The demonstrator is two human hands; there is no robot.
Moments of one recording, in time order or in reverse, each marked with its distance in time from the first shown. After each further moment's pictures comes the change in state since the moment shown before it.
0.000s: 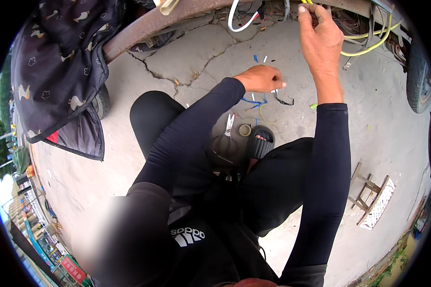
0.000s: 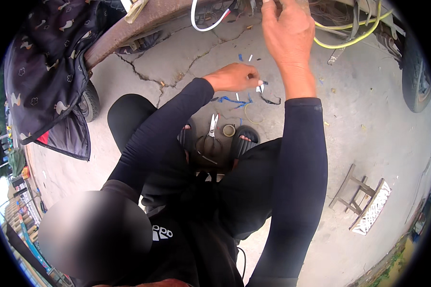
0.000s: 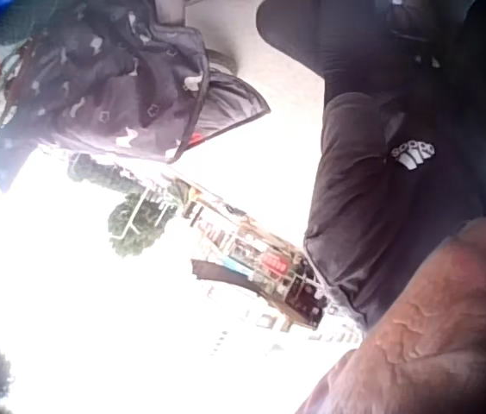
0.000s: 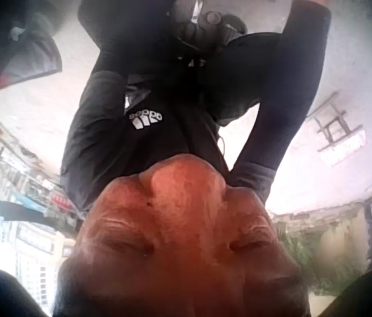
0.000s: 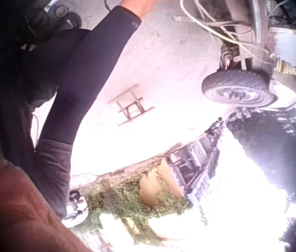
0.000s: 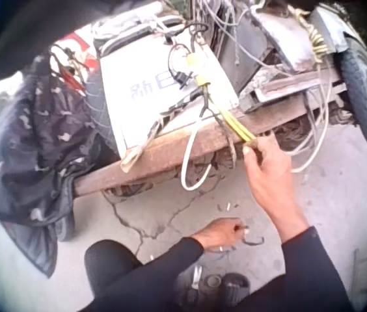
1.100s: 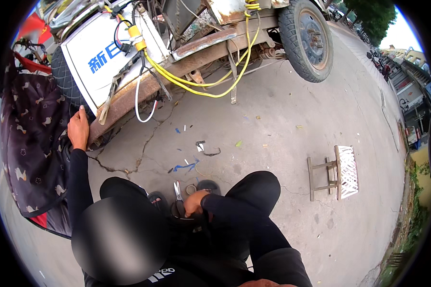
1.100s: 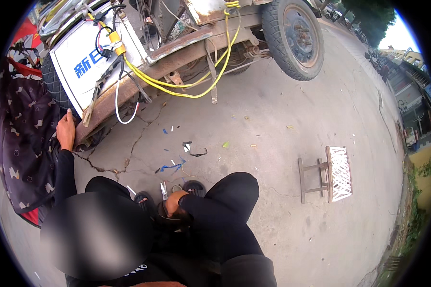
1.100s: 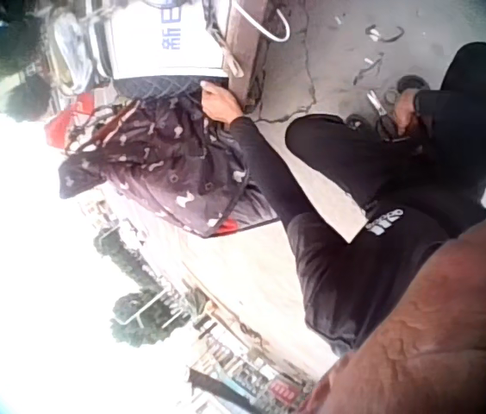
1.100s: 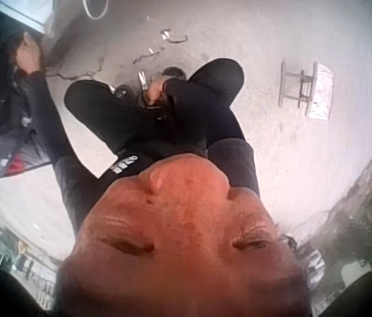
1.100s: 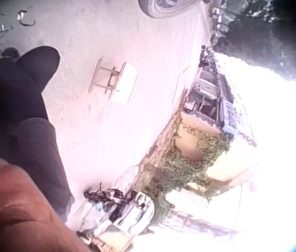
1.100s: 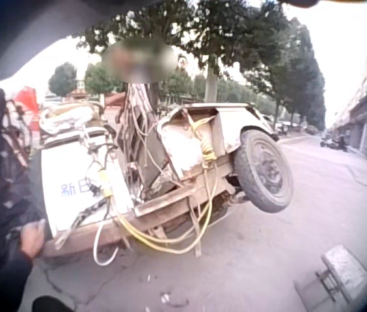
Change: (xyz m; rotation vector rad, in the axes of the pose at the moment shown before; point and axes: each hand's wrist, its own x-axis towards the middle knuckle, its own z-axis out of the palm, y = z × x) left_hand -0.152 0.124 -0.238 0.388 1.187 -0.392; right_hand -0.203 -0.038 -0.149 -0.147 -2.014 0.416
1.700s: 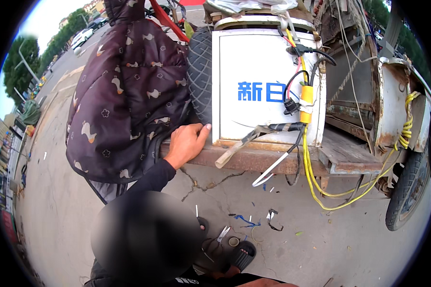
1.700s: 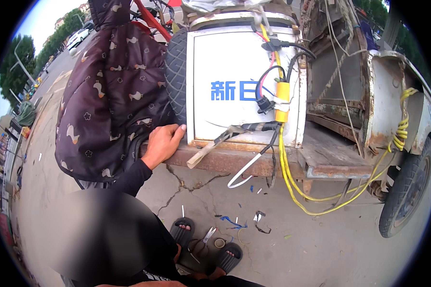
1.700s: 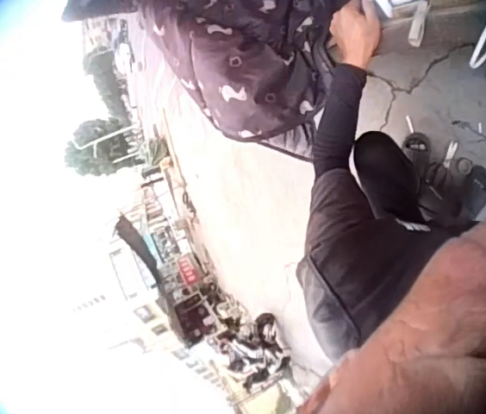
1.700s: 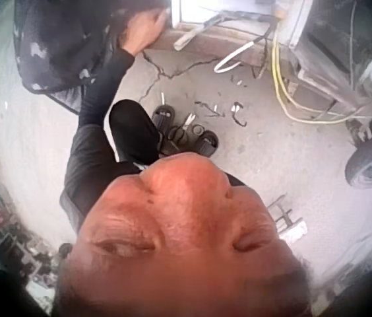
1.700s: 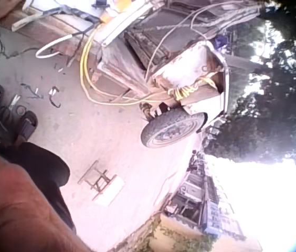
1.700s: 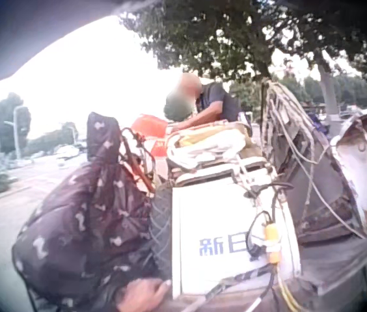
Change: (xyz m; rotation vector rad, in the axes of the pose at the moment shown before) left_hand 0.142 -0.064 -0.043 0.001 -0.094 0.057; right_hand 0.168 -0.071 0.000 -0.006 -0.074 -0.128
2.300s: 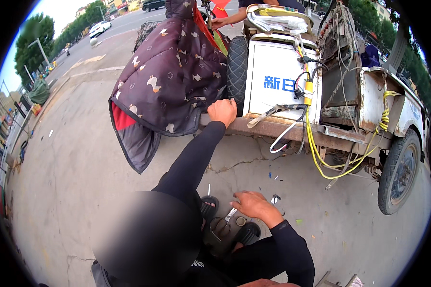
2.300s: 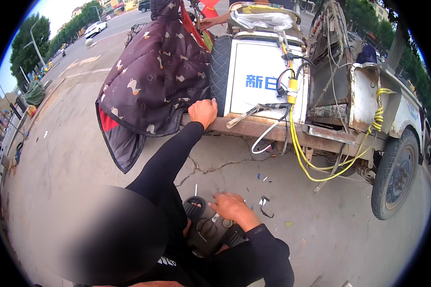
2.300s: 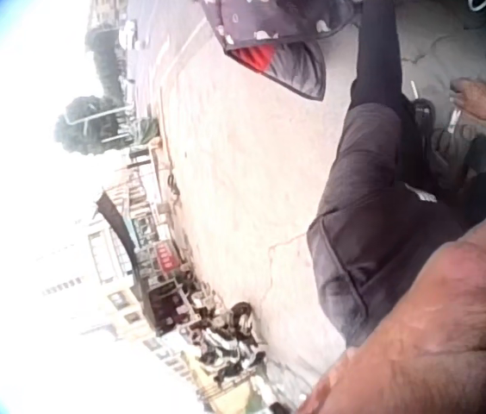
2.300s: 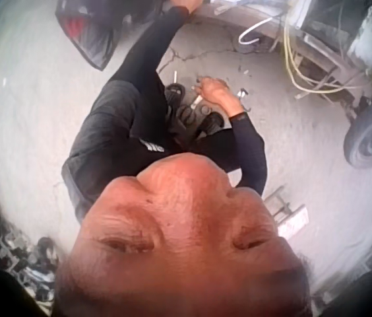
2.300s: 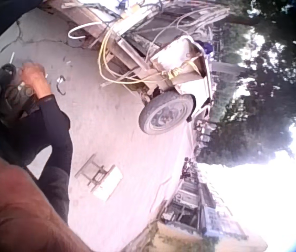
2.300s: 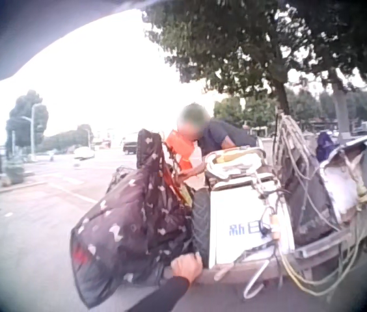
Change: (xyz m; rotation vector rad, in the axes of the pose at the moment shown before) left_hand -0.217 -0.010 -0.111 0.179 0.411 -0.213; right_hand -0.269 -0.229 0.053 -0.529 0.625 -0.328
